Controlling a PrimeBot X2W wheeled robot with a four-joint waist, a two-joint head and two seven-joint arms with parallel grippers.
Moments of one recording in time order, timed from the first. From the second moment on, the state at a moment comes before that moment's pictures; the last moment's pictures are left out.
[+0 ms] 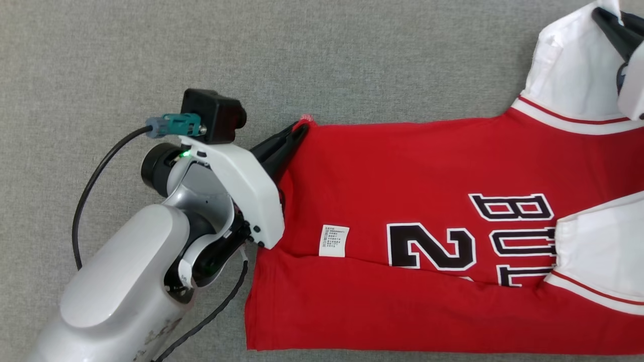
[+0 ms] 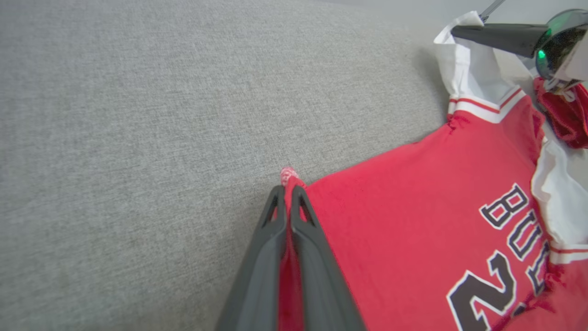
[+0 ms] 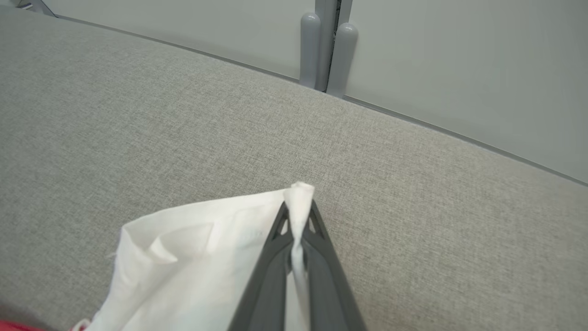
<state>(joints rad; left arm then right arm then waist) -0.68 0.36 -0.69 -0.03 -0.85 0.15 0.40 -0.97 -0.56 0.41 0.43 0.59 0.13 0.47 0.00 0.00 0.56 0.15</state>
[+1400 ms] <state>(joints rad) -0.26 0.32 -0.60 -0.01 -0.98 0.09 0.07 -0.23 -0.53 0.20 0.08 0.74 0.13 0.14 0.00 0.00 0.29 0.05</state>
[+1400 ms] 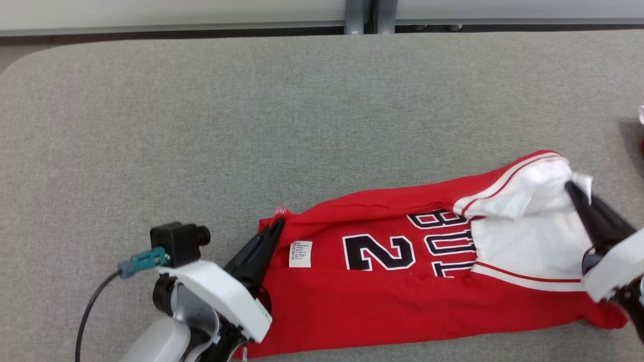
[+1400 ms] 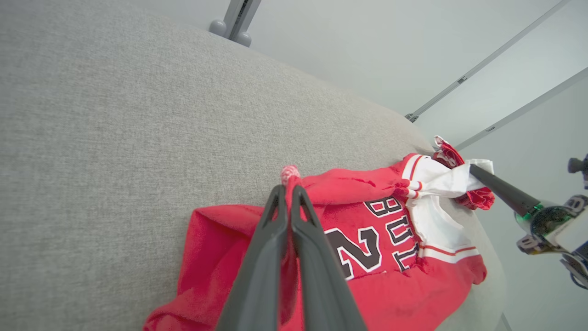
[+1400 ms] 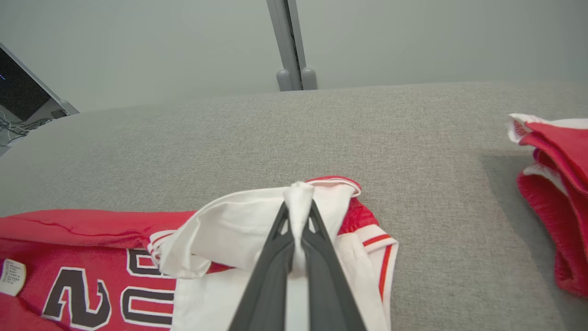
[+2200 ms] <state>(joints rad) -0.03 0.34 -0.60 0.06 -0.93 0.07 -0.15 -0.01 -0.39 0.15 0.10 0.60 0.13 0.21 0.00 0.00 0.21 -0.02</state>
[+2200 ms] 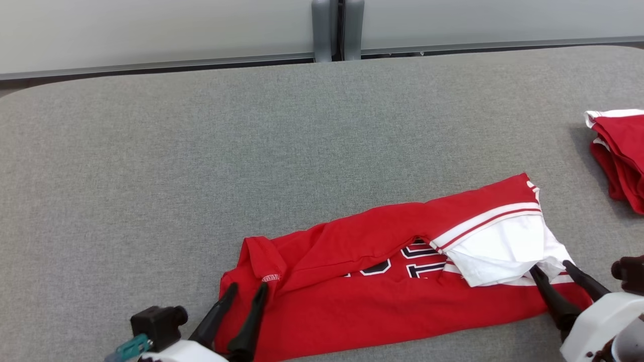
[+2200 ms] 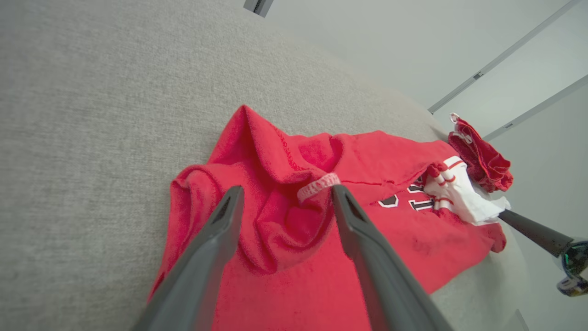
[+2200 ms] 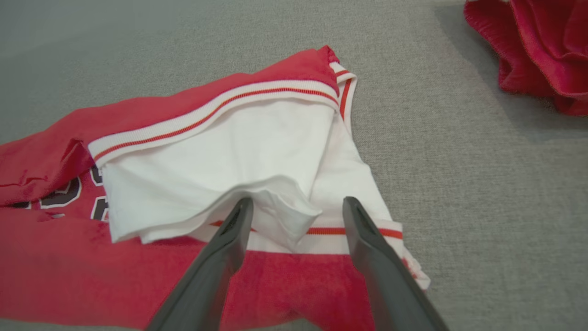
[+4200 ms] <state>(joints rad) 0.18 0.05 -0.12 0.07 -0.49 -0.01 -0.26 -0.17 -0.67 -0.03 0.10 0.87 0.13 0.53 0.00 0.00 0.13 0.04</state>
